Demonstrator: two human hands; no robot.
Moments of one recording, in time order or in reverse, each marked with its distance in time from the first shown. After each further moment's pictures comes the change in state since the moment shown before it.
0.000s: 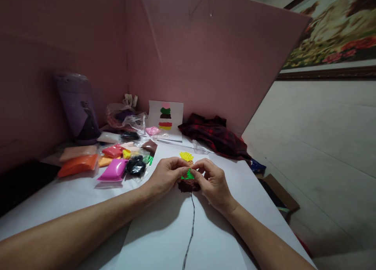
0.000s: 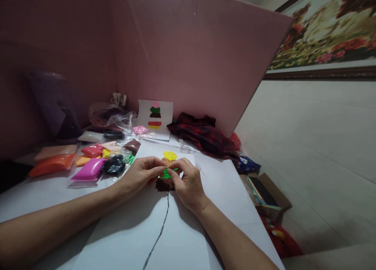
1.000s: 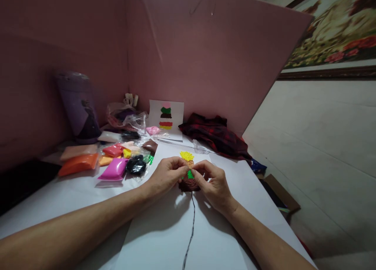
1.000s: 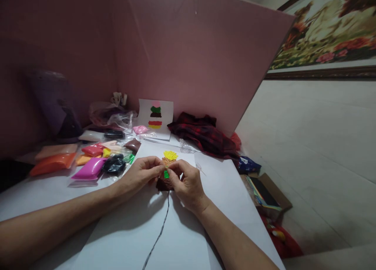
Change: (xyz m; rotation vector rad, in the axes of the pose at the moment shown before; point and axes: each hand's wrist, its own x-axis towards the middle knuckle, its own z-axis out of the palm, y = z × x) left_hand -0.003 0.006 0.001 0.027 -0.025 -0.002; right_hand -0.001 -0.003 0.001 0.053 -0.026 0.016
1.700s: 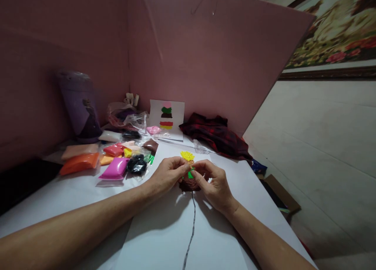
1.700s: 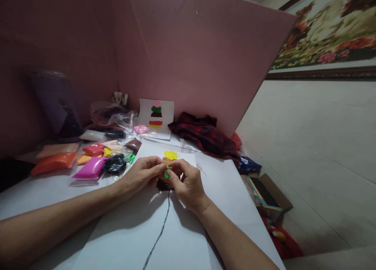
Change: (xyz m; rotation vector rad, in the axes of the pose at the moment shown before) left_hand 0.002 -0.008 -0.002 0.002 -0.055 0.023; right_hand -0.001 -0.001 -0.002 0.036 -0.026 0.003
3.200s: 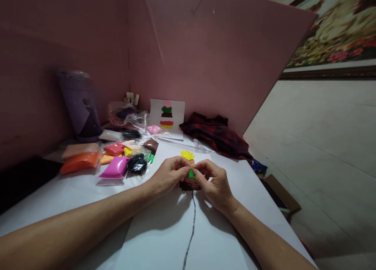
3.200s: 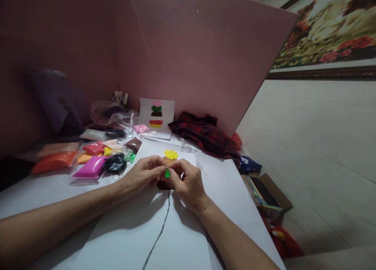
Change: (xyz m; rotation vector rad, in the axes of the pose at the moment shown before) left_hand 0.000 -0.001 0.001 -0.018 -0.015 -0.011; right_hand -0.001 0.003 0.001 -0.039 0.029 0.007
